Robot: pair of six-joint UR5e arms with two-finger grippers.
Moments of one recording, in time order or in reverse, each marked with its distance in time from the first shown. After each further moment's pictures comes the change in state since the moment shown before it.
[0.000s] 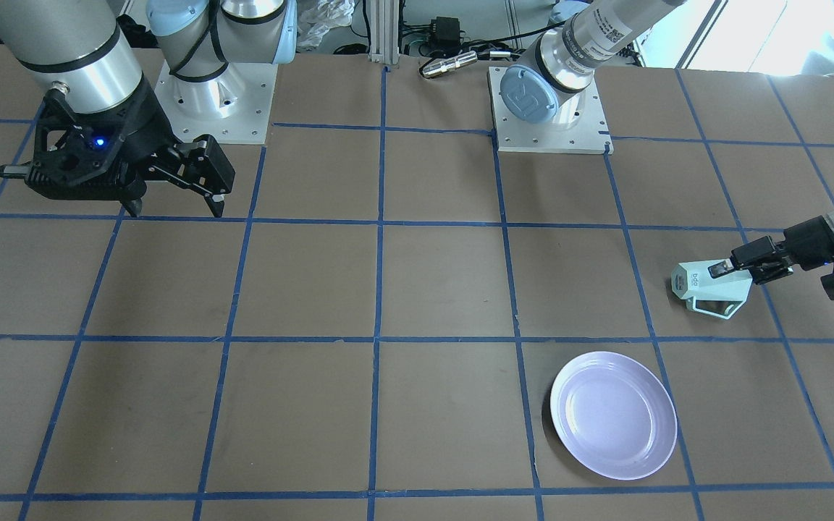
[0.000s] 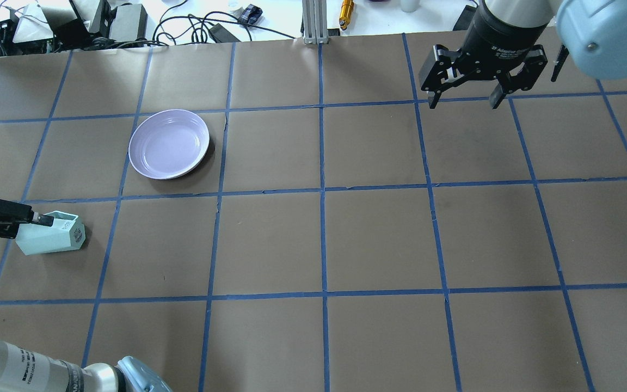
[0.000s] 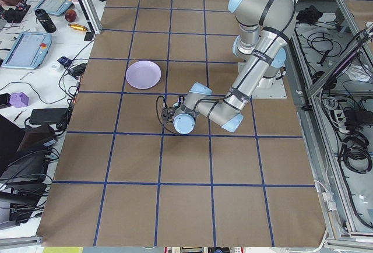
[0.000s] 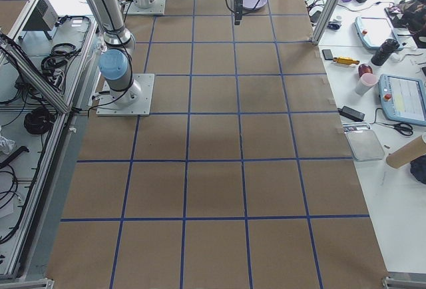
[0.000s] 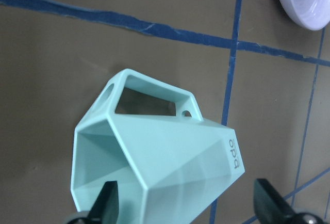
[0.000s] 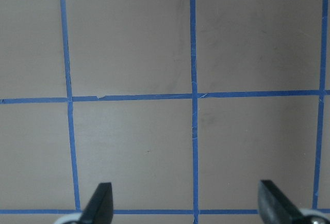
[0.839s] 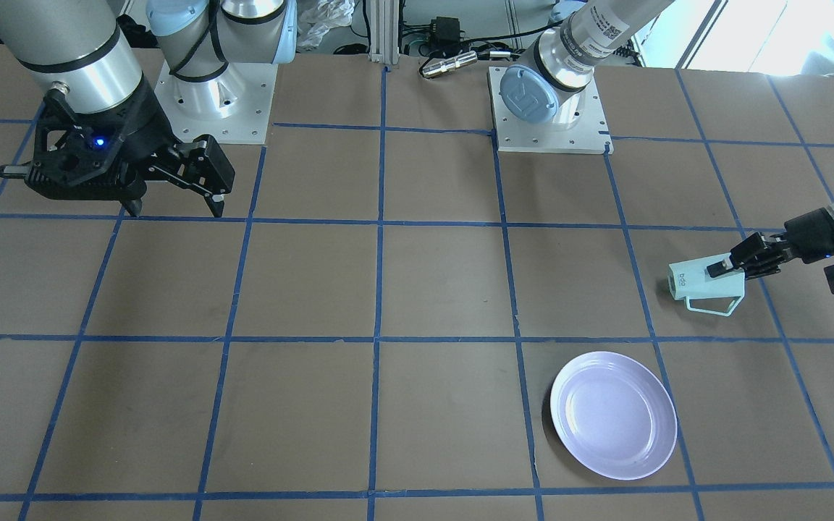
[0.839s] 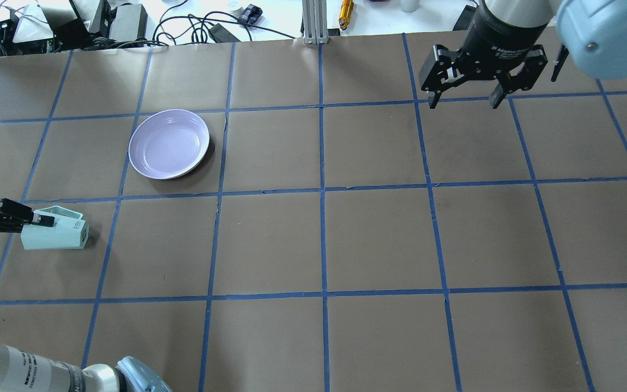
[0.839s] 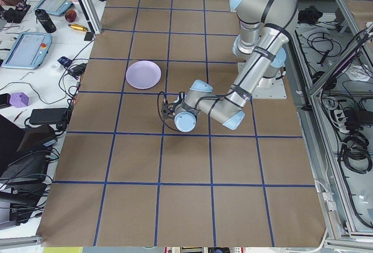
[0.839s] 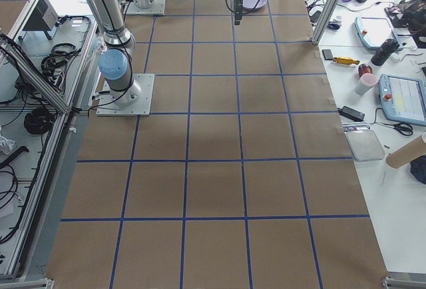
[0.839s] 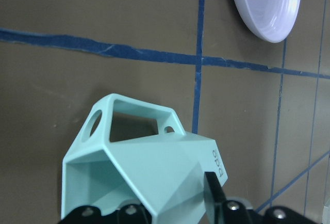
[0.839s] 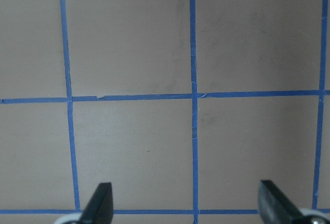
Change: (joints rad) left arm -0.002 0.044 0.001 -0.087 -0.037 0.047; right arm 0.000 0.000 0.000 0.000 -0.001 0.000
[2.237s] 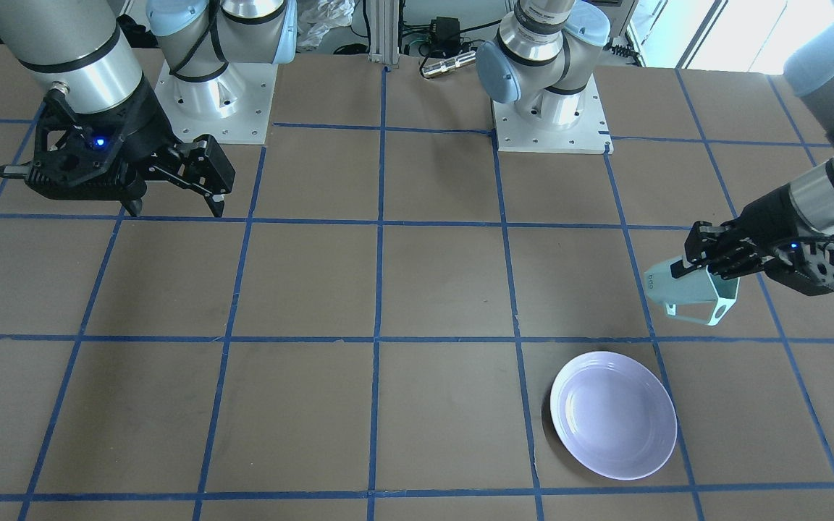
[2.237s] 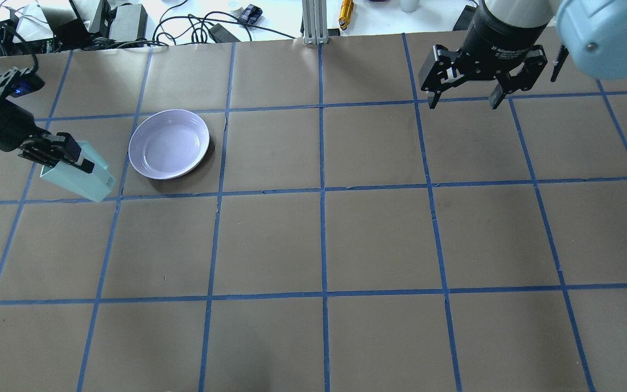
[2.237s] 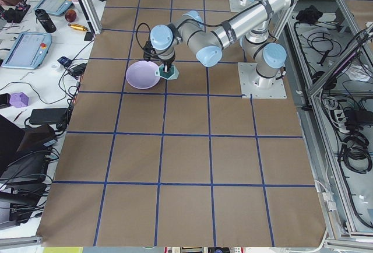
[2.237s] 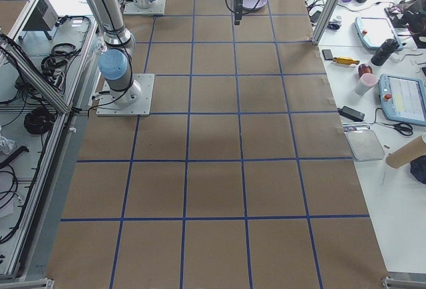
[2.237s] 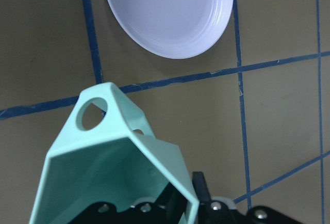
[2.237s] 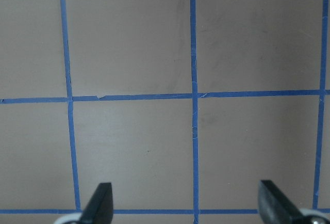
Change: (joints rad) left arm -0.463 0.254 0.032 0.184 0.194 -0.410; right arm 0.000 0.000 0.000 0.001 0.001 0.001
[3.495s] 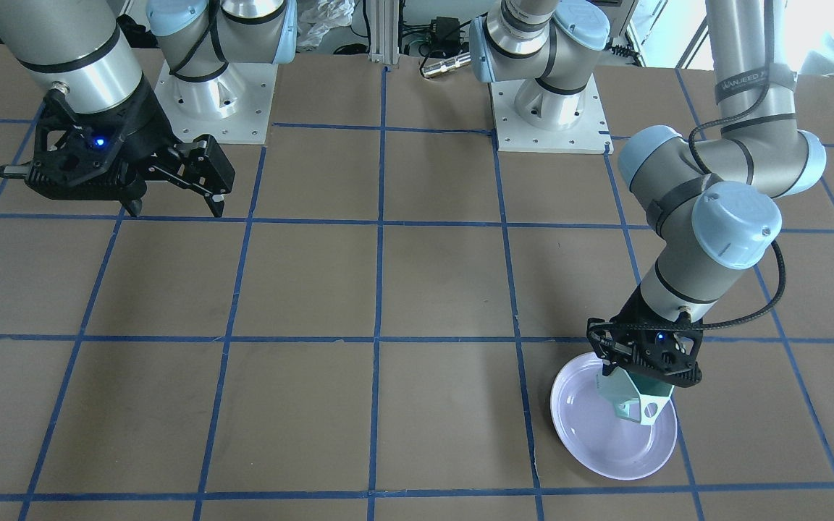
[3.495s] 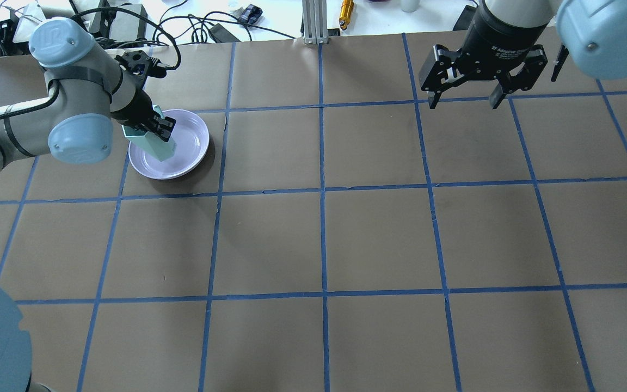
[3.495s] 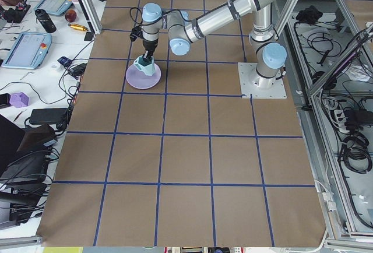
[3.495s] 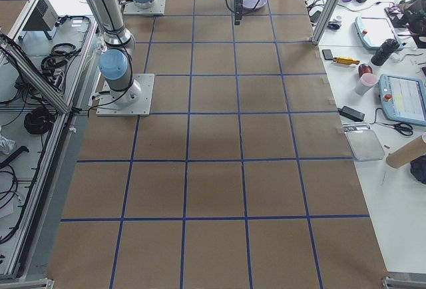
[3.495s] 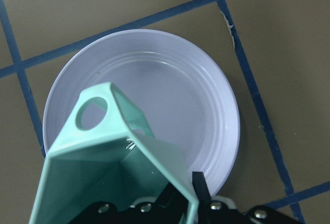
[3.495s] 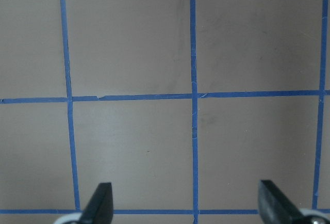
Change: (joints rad) left arm -0.306 -0.199 -0.033 0.578 0.243 -0.144; right arm 0.000 0.000 0.000 -0.001 -0.001 -0.001
